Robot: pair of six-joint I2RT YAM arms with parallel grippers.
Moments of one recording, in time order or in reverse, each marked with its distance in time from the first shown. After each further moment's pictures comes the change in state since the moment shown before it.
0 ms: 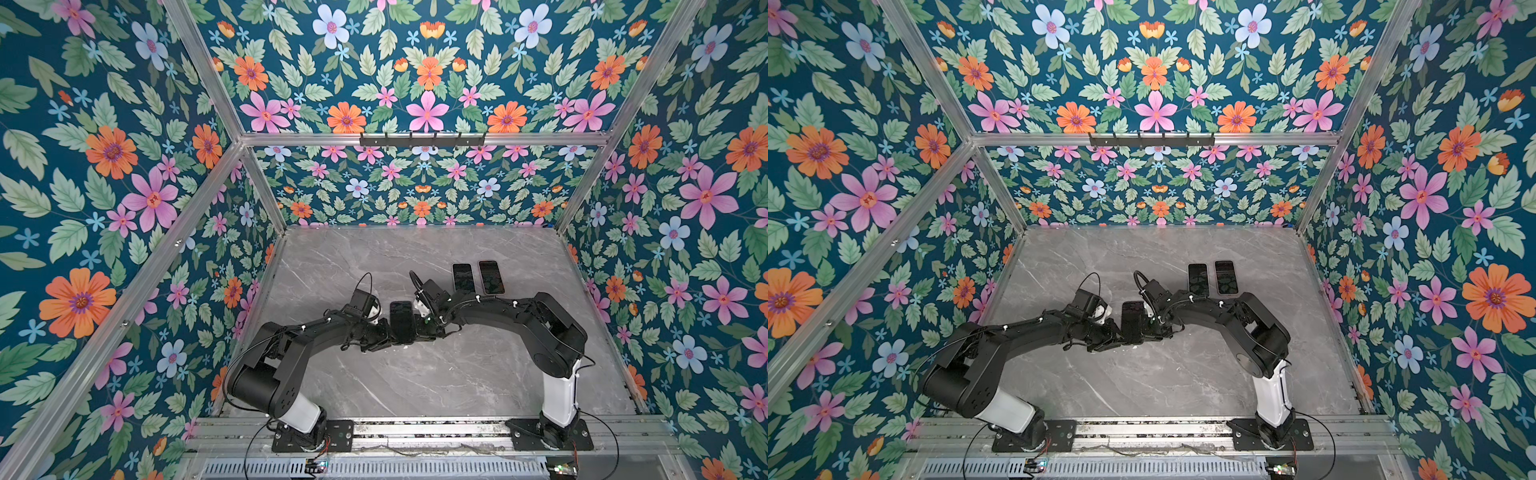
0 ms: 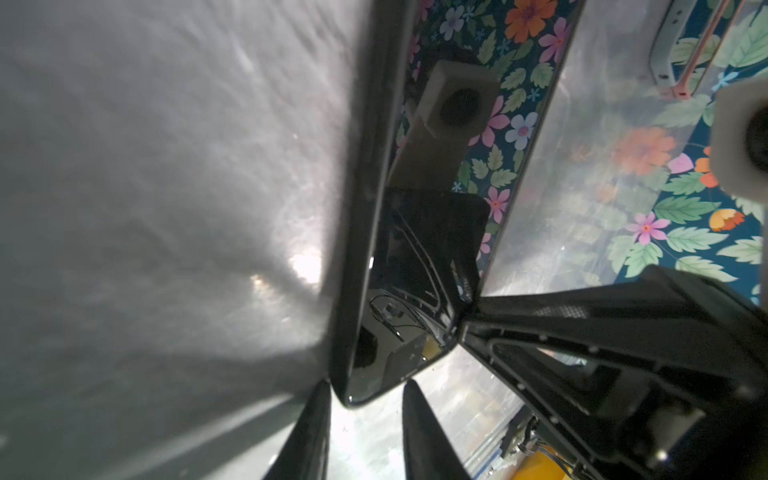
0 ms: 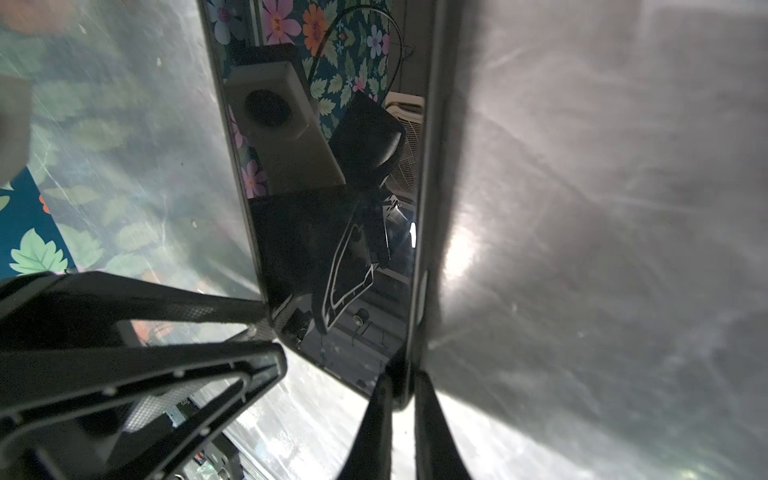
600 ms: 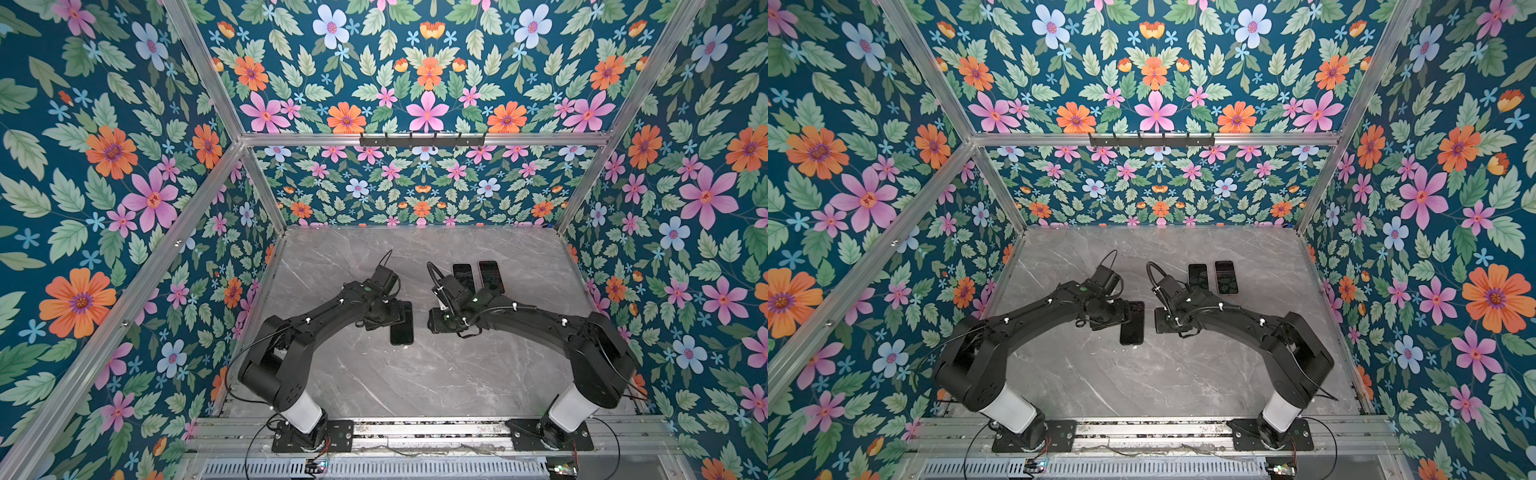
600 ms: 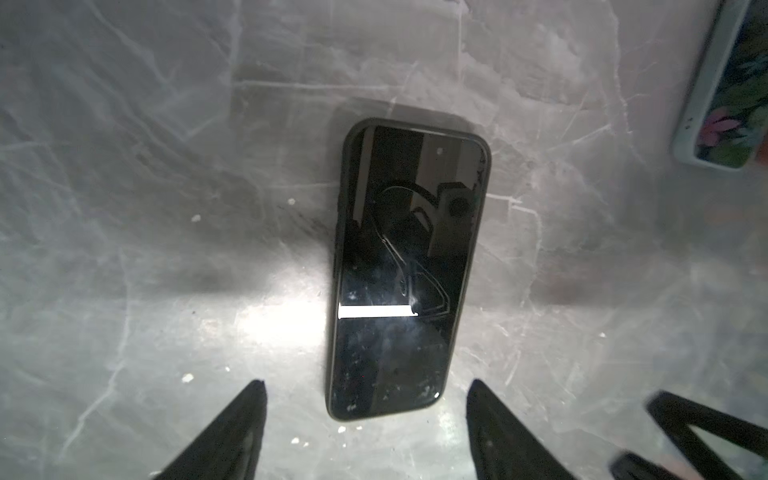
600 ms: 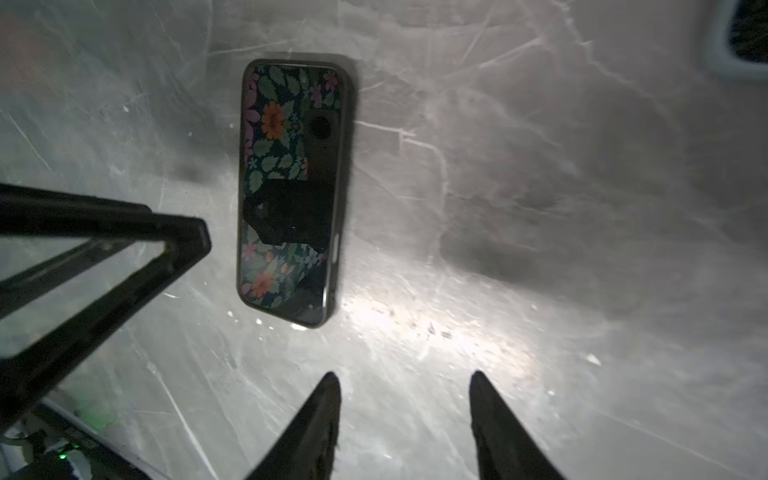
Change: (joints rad) left arm -0.140 0.096 0.412 -0.405 -0.441 0.015; right arm -0.017 -0.335 -0.133 -0.124 0.331 -0.105
